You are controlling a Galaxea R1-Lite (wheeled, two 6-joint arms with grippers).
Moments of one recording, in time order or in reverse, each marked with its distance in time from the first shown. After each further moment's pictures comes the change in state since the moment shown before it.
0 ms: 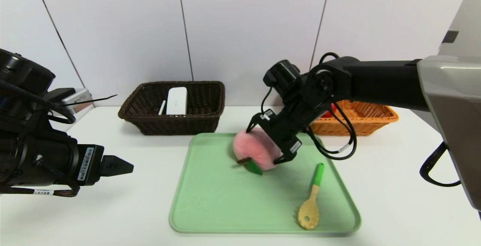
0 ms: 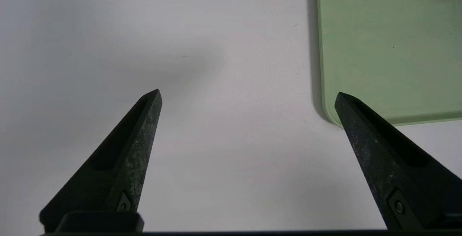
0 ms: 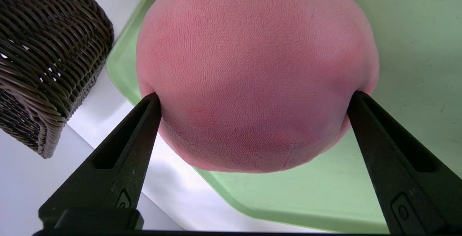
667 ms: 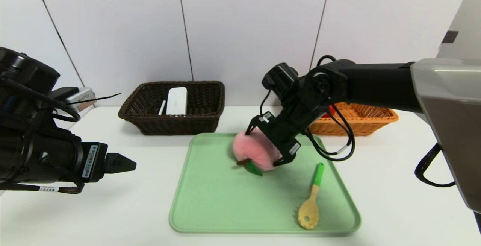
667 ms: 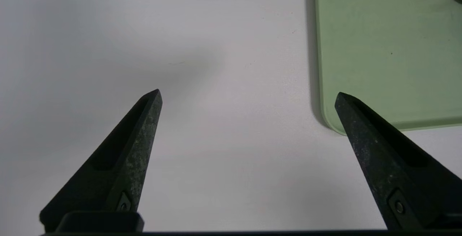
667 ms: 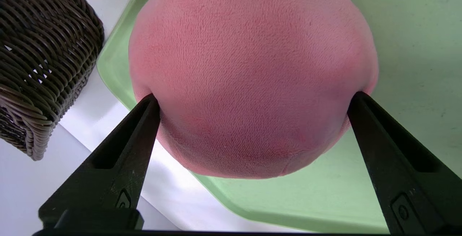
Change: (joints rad) left arm 0.002 0.015 0.000 -0.020 -0.002 -0.001; right arm 0.002 0.016 0.000 0.003 0.005 -0.010
